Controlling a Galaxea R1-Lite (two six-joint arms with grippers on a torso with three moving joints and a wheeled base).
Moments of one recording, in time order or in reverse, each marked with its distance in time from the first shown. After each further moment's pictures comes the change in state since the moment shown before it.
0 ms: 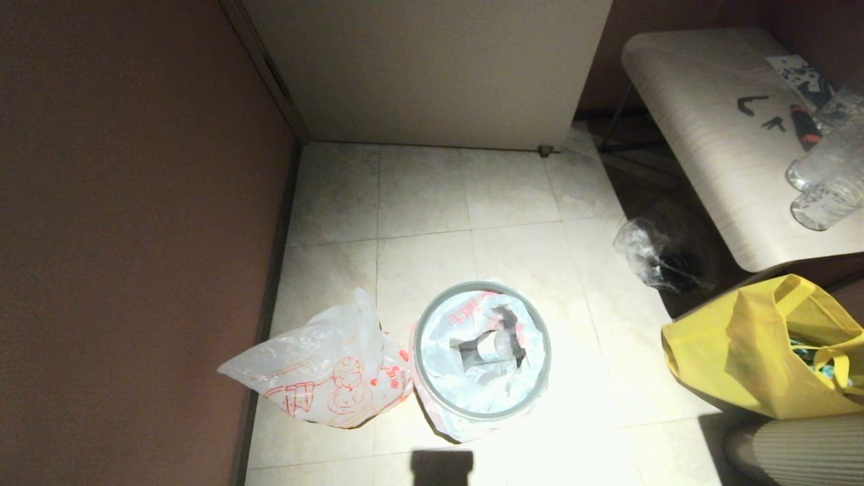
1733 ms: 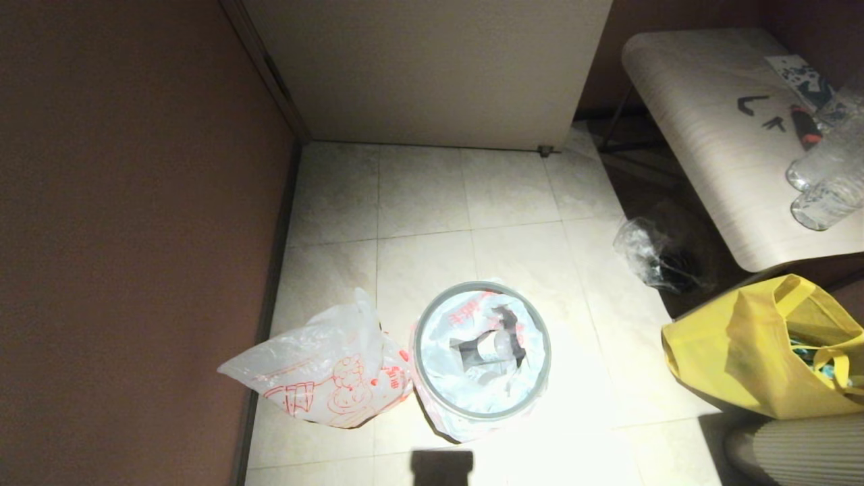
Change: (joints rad) left arm 0.000 0.000 0.000 0.000 0.000 0.001; right arm 0.000 -0.001 0.007 -0.011 -0.008 0.051
